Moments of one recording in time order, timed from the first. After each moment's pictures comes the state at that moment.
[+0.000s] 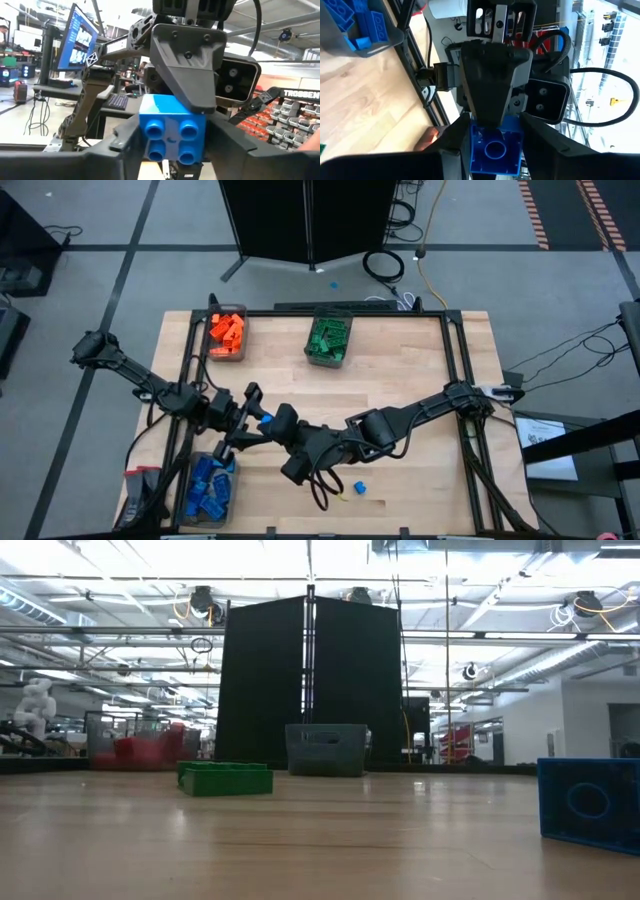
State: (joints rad) left arm -0.50 1.05 0.63 0.70 -0.19 -0.12; right arm 0.41 2.14 2.34 -0.52 0.62 -1.20
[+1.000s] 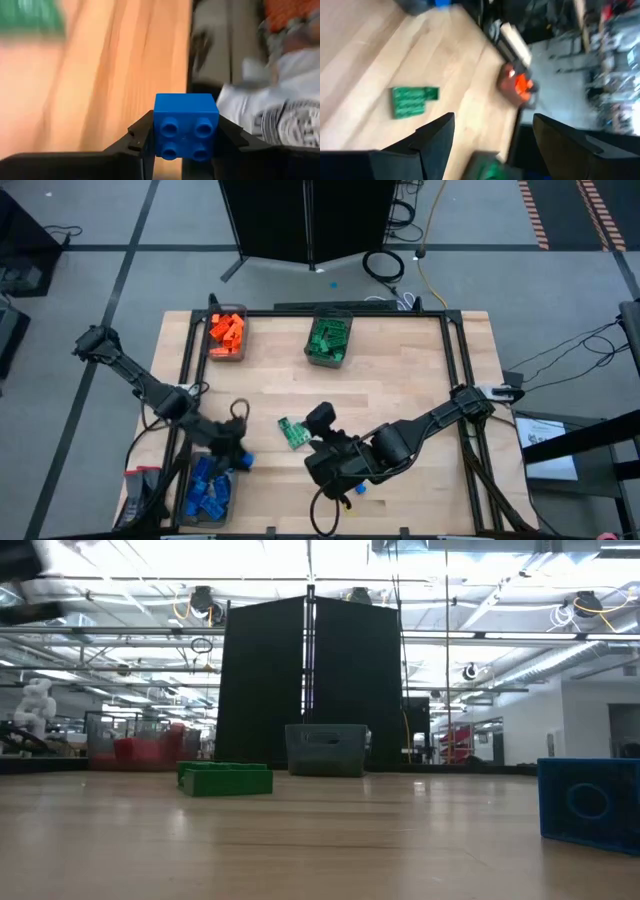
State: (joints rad) left arm -0.64 0.97 0.63 -0.30 0.01 -0.96; right arm 0.49 2.13 2.34 -1.15 0.76 -0.36
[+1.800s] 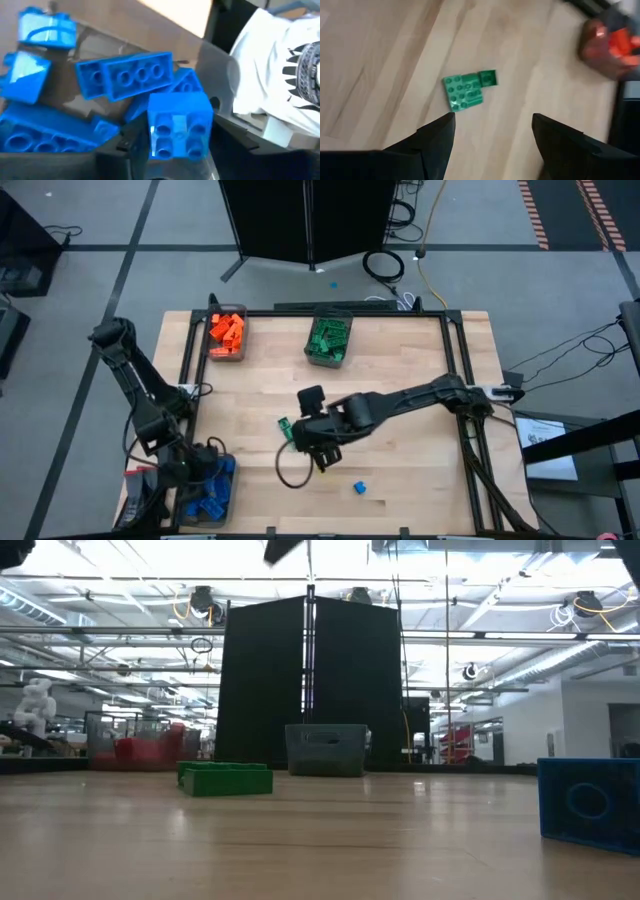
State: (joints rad) left arm -1.05 1.06 0.63 -0.48 0.06 -1.38; right arm 0.30 2.20 2.34 -1.22 0.31 -0.15
